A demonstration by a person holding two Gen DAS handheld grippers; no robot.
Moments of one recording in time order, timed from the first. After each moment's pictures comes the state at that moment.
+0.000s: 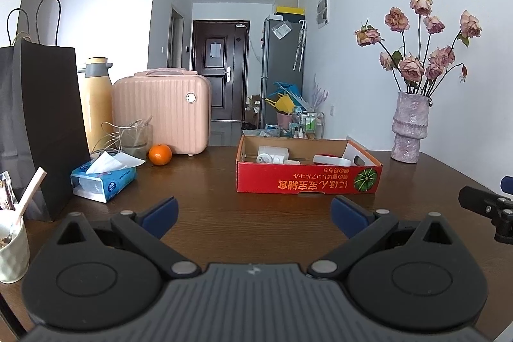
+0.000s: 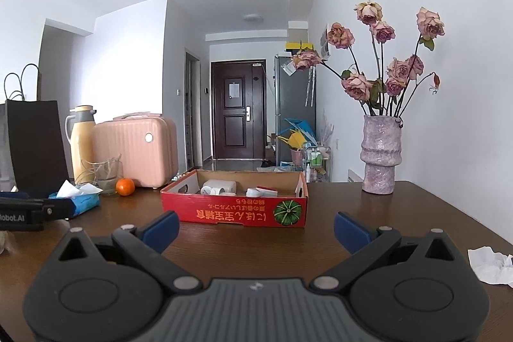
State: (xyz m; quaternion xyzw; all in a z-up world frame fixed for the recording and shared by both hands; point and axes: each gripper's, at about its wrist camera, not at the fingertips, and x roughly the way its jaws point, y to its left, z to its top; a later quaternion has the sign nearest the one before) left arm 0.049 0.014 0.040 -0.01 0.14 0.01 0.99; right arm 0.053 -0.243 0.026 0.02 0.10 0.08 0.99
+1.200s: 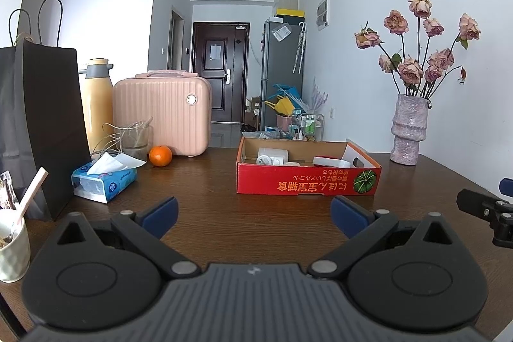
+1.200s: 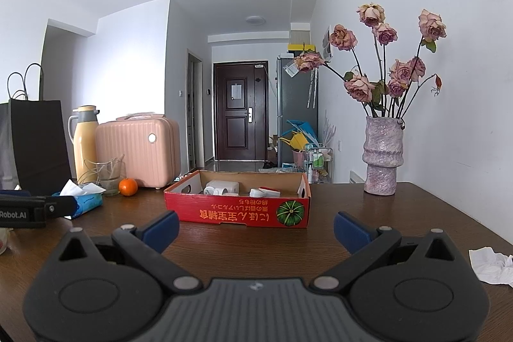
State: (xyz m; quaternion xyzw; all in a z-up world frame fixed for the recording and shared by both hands) left arm 0.046 0.015 0.040 -0.01 0.14 0.01 0.99; right arm 0.052 -0.242 0.026 0.02 0.10 0.08 0.99
